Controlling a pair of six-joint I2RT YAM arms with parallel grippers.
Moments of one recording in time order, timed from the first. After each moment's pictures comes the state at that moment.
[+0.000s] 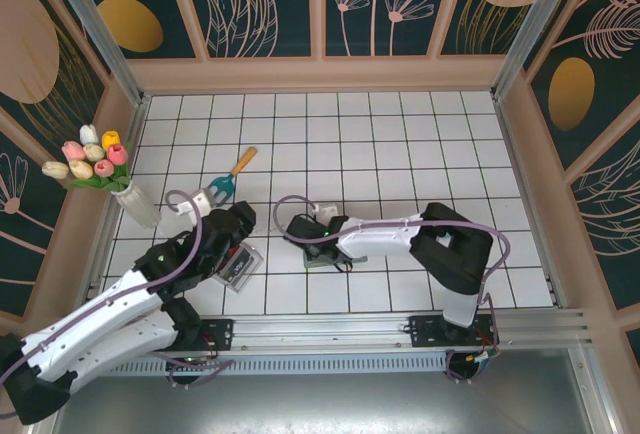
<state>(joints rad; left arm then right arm) -0.84 0.71 0.62 -0.66 -0.56 -1.21 1.16 1.86 1.06 -0.60 0.44 0.94</state>
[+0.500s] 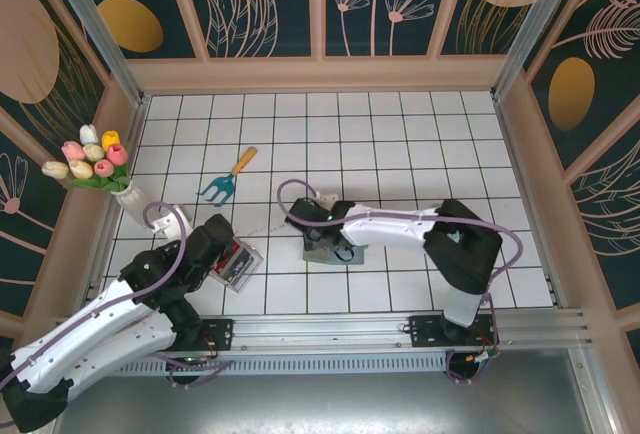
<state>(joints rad) -0.84 0.62 0.63 -0.98 -0.67 -1.35 1.07 1.75 1.14 -0.66 0.34 0.84</state>
